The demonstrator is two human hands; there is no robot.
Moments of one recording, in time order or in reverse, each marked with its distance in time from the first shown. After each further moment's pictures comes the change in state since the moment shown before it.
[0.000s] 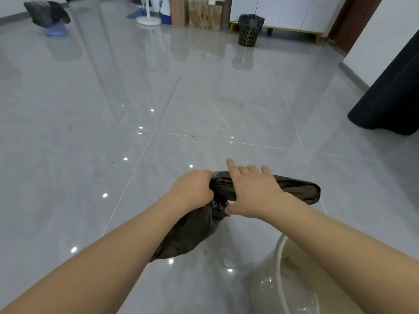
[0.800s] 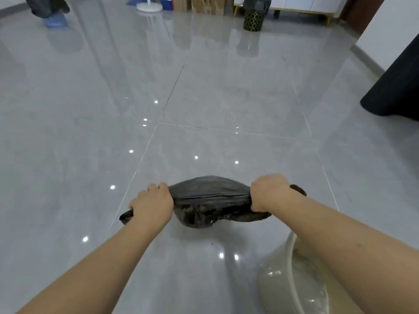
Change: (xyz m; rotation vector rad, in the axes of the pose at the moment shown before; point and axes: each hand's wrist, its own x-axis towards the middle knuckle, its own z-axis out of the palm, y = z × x) left_hand -0.048 -0.092 0.040 0.441 -0.023 -0.477; right_hand 0.035 0.016 0.039 -0.262 -0.250 -0.004
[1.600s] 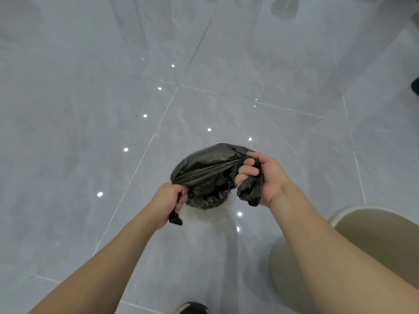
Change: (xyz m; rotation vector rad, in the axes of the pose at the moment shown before) left_hand -0.027 -0.026 0.062 -1.574 -0.481 -0.337; right_hand 0.035 -0.068 0.028 2.804 -0.627 0.046
